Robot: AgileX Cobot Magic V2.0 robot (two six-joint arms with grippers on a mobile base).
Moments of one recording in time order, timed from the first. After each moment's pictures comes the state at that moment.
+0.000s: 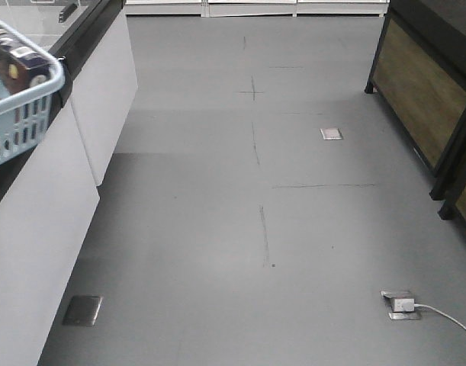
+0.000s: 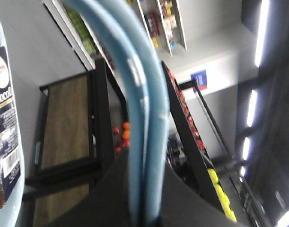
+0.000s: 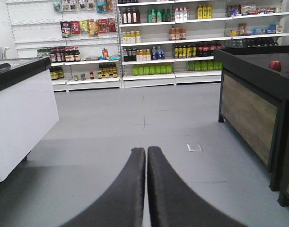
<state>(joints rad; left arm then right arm) 0.42 1.74 -1.60 -1.65 0.93 0.37 0.01 -0.01 0.03 -0.07 0.07 0.09</state>
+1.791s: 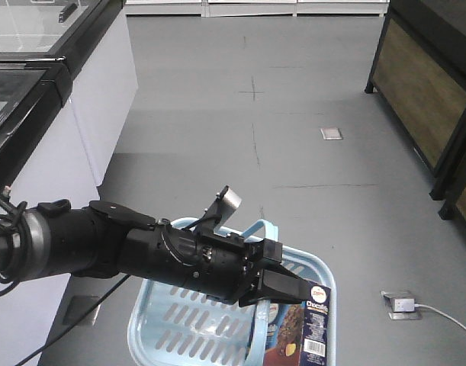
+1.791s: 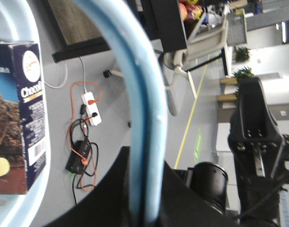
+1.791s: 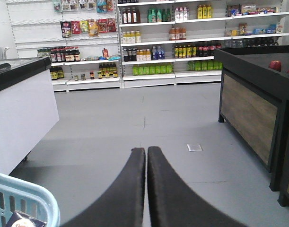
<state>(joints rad) -0.58 1.82 -1.01 -1.67 0.91 0.84 0.01 -0.01 0.03 -0.07 0.07 0.09</state>
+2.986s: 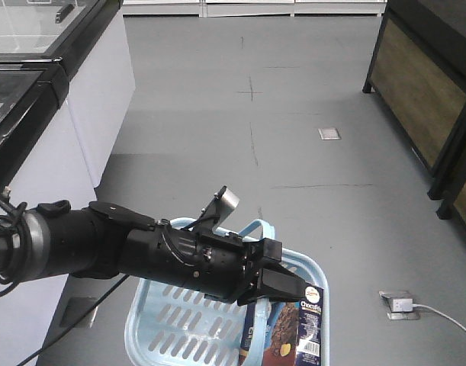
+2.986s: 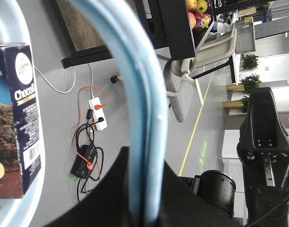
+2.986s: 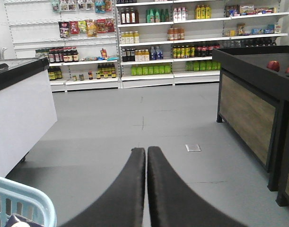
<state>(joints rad) -0.58 1.82 -1.01 -1.67 0.88 0.84 0.01 -0.01 0.03 -0.07 0.07 0.09</state>
